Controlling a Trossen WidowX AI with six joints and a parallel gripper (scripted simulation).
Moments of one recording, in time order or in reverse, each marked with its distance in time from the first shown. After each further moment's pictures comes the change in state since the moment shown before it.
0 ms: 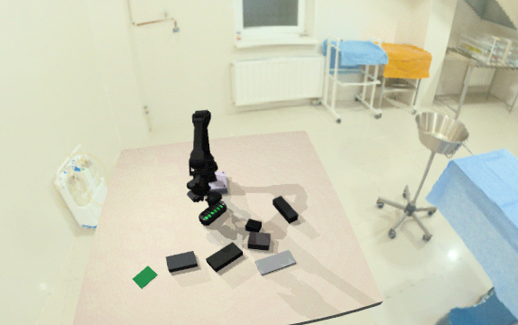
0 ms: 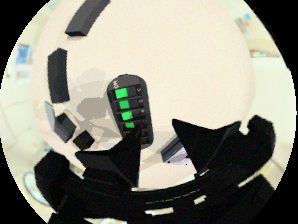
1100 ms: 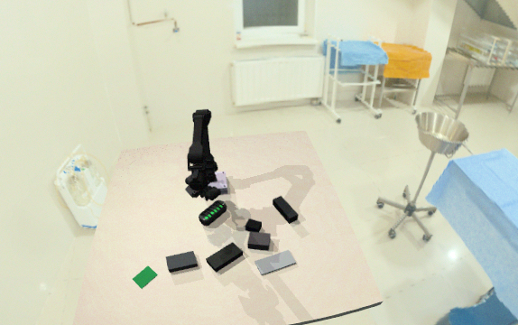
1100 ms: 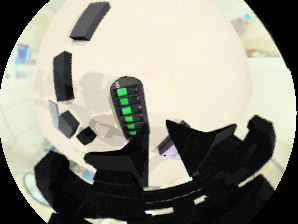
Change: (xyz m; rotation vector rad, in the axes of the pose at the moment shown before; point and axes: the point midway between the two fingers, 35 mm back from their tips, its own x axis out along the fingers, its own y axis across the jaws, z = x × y) arm -0.024 -0.006 -0.002 0.001 0.005 -0.005
